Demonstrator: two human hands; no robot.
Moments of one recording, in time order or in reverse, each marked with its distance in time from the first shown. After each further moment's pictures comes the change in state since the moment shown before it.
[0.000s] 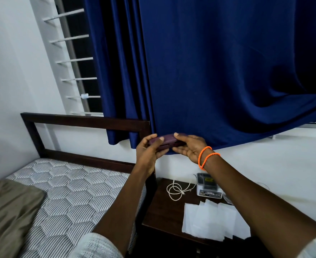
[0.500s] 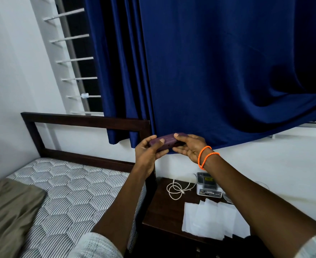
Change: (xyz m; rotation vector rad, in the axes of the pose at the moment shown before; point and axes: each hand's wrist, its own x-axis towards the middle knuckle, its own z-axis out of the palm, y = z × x) left_hand -0.002 -0.002 -0.004 0.035 0.036 -0.008; right_hand 0.003 0.002 -0.002 -0.018 0.022 -0.005
